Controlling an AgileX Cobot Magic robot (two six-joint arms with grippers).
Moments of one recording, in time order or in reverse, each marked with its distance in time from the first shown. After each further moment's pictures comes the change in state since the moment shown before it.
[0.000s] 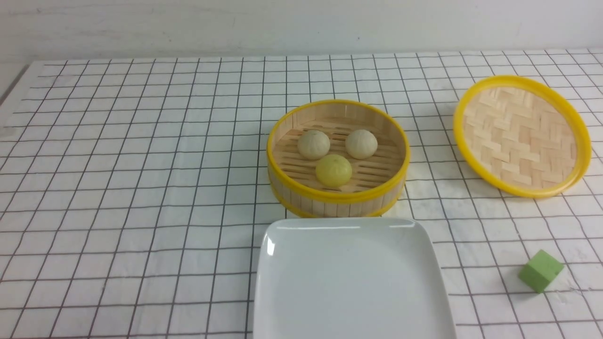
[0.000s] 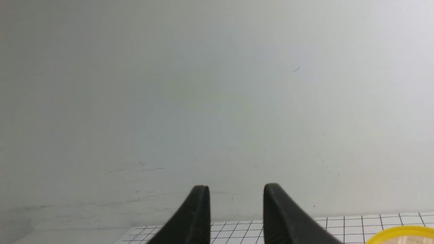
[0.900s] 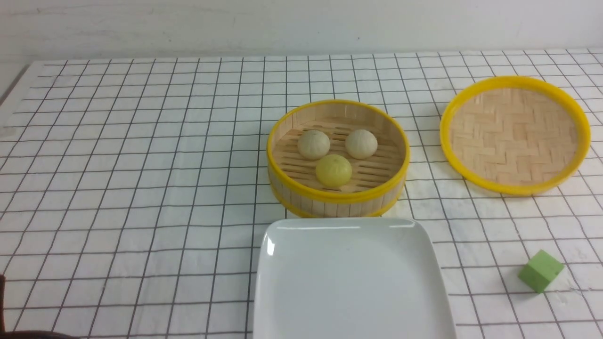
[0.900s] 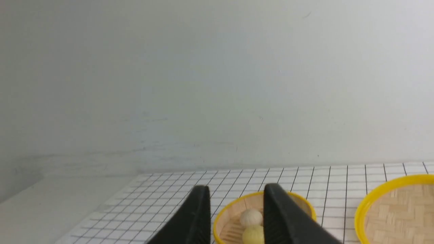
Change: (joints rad) right arm 0.000 0.000 0.000 0.000 0.165 0.000; left arm 0.000 0.000 0.003 -0.003 -0.407 -0.381
